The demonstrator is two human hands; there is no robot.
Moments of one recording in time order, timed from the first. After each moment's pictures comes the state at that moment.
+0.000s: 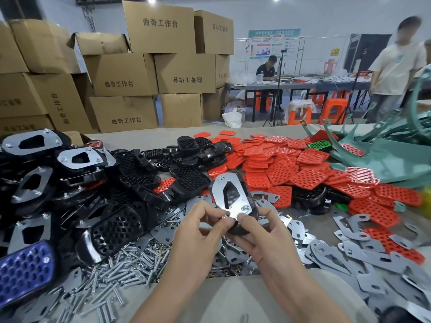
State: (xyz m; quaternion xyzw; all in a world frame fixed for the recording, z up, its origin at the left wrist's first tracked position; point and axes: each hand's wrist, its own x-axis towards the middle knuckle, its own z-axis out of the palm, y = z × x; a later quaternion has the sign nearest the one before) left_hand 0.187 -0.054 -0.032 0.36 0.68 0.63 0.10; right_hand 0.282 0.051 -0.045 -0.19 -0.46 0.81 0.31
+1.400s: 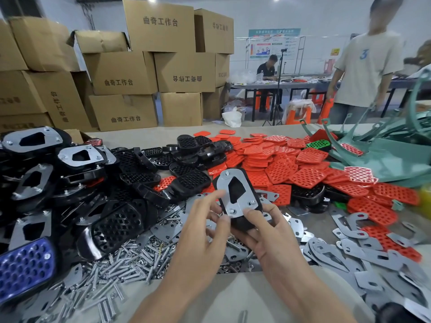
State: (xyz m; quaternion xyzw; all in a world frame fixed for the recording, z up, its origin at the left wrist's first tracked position) left_hand 0.186 -0.054 -0.042 0.46 0.67 0.58 0.03; right_hand 0.281 0.057 -0.048 -0.17 -0.44 0.82 0.32
